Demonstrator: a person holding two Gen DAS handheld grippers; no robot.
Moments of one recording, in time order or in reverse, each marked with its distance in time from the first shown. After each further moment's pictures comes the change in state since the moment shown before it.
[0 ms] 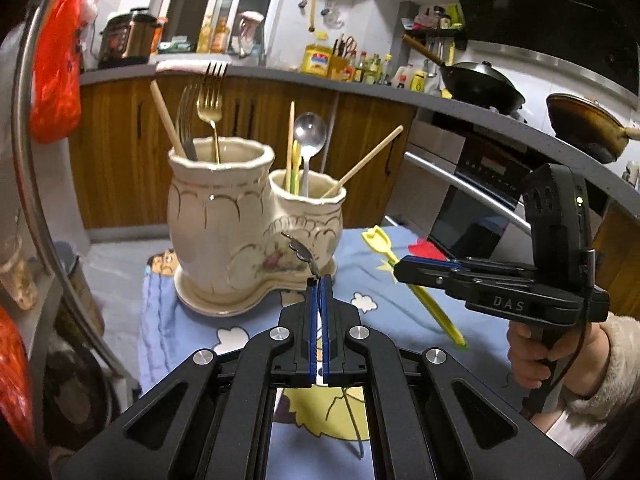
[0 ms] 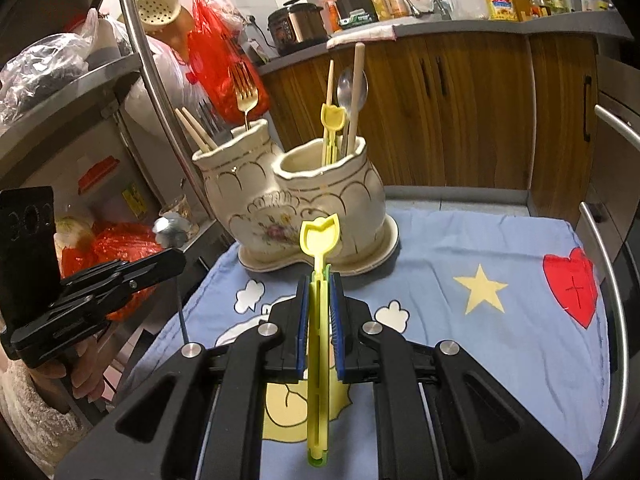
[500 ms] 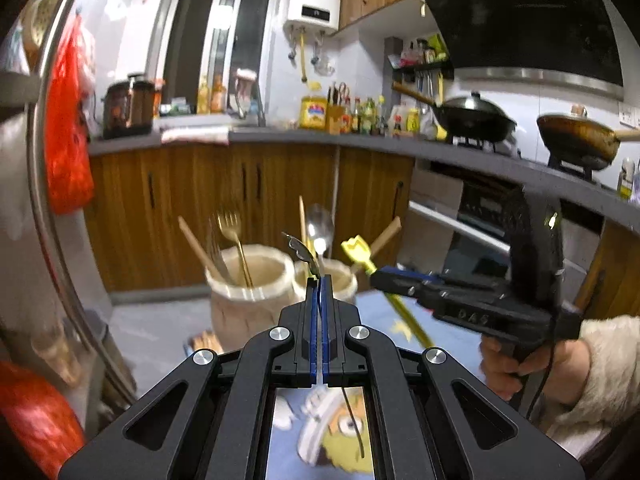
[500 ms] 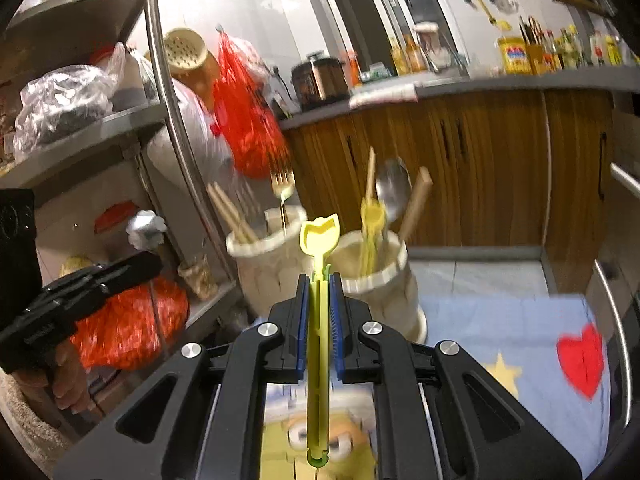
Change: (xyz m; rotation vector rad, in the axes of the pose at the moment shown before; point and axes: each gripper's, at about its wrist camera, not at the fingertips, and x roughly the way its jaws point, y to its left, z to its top) left arm -0.043 -0.003 0.064 0.108 -0.175 0.059; right arm 0.001 0.025 0.056 -0.047 -0.219 0.058
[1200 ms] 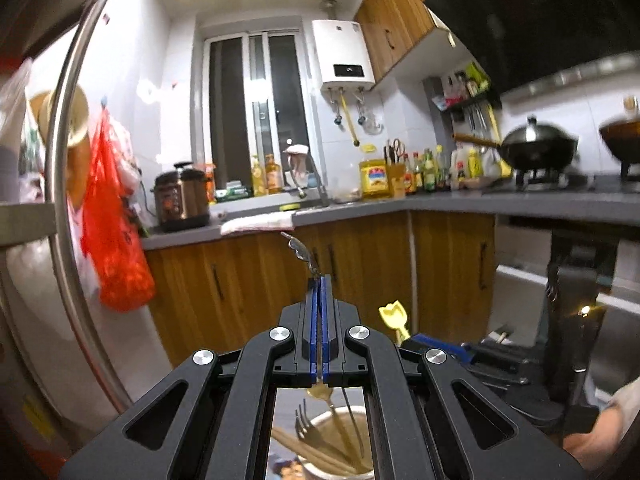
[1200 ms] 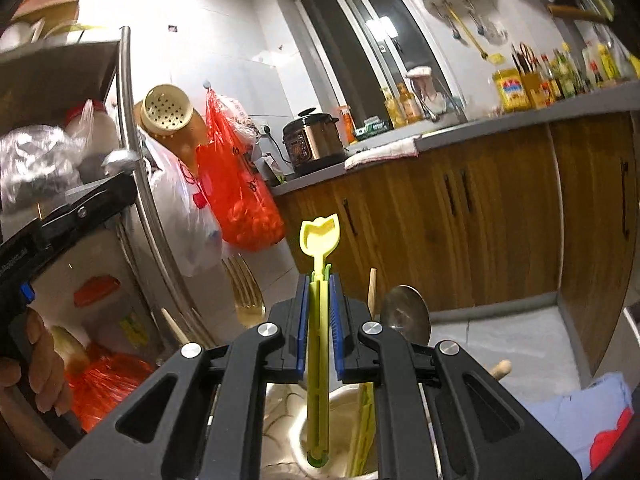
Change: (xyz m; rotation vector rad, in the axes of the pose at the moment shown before) left arm 0.063 0.013 0.073 0.165 -0.215 0.291; right arm 0.073 -0.023 0.043 0.009 -0.207 -0.026
